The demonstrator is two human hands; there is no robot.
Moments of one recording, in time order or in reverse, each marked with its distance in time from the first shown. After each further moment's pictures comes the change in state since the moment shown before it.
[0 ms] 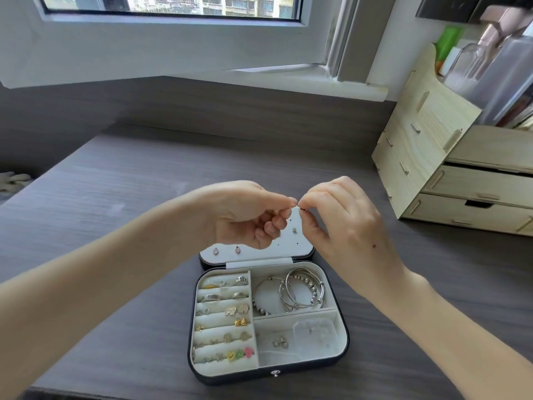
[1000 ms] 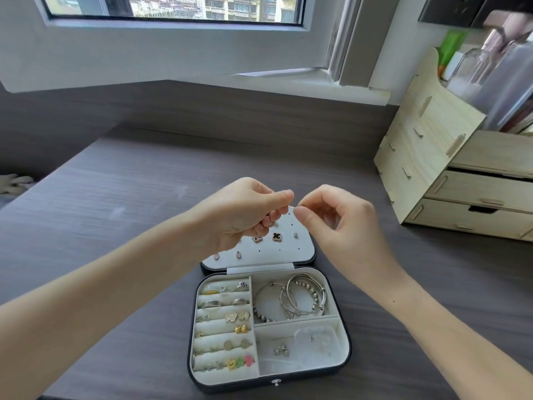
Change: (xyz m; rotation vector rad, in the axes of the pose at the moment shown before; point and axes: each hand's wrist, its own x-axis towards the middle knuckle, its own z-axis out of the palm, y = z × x) left_hand 0.008 -0.008 -0.003 0.128 0.248 0.261; right_hand 0.006 -0.002 -0.002 0.523 -0.241 0.585
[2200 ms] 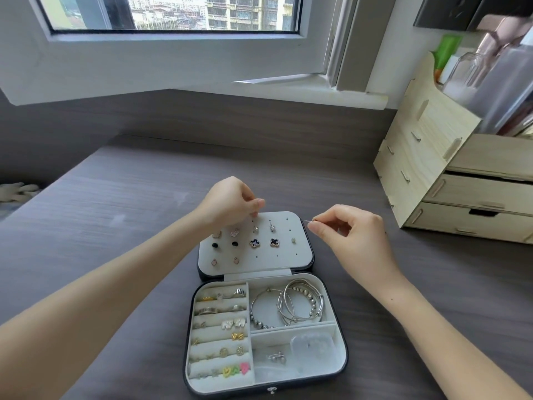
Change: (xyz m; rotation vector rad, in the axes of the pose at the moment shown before) left_hand 0.054 -0.024 -0.027 0.771 0.272 0.119; right_hand -0.004 0.038 -0.004 -0.045 0.078 0.116
